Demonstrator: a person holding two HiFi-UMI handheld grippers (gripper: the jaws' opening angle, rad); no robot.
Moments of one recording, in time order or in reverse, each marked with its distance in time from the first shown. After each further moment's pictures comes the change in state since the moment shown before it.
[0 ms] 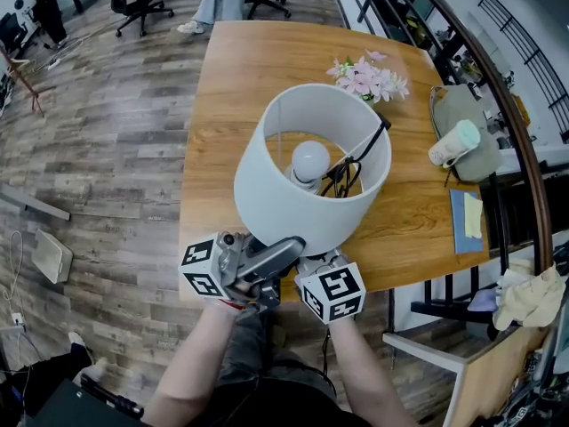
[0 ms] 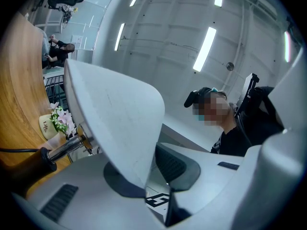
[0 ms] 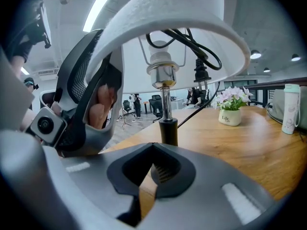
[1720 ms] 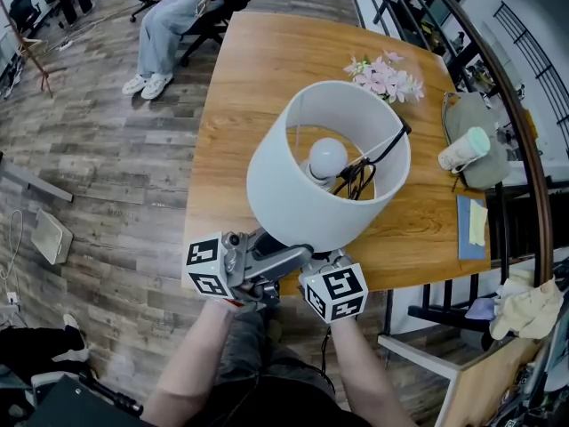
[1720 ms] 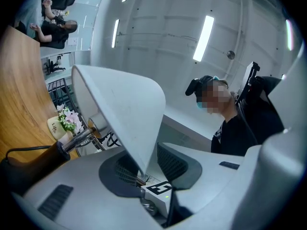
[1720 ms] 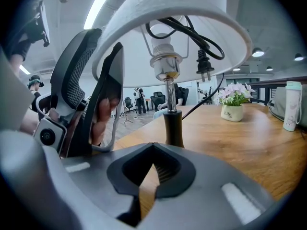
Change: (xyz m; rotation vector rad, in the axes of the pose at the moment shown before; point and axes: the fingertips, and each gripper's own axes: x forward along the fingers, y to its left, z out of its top) left arm -0.018 -0.001 -0.020 0.063 0.084 0.067; right arm 0.001 0.010 -0.015 -0.003 0.039 0.020
